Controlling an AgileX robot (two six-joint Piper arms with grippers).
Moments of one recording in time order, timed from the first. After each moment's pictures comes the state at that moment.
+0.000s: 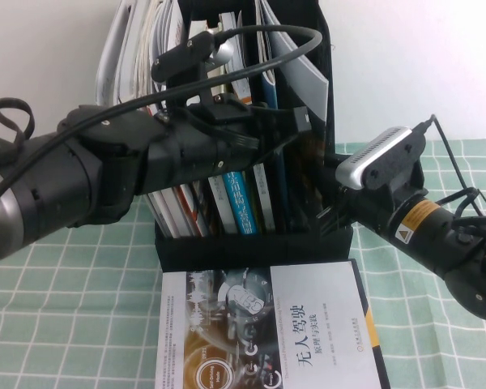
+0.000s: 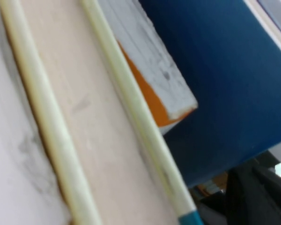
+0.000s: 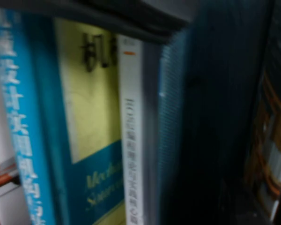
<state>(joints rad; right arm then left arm) 0.45 1.89 -0.81 -0.27 -0.93 0.05 -0.55 1.60 -1.17 -1.41 0.23 0.76</state>
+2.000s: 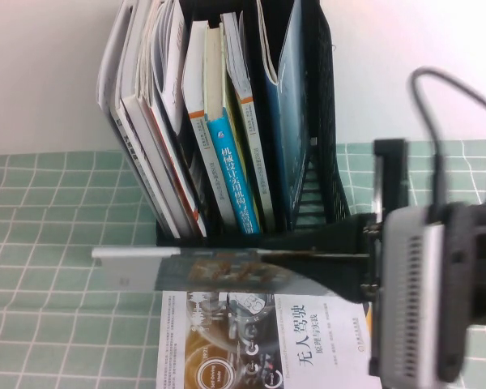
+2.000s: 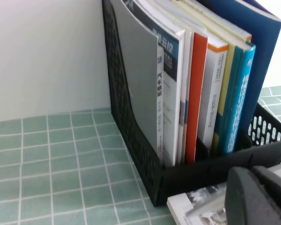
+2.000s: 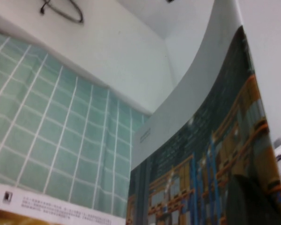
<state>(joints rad) 0.67 1.19 -0.81 -1.57 -0.57 0.61 -0.32 0.43 -0.64 -0.08 0.57 -0.08</state>
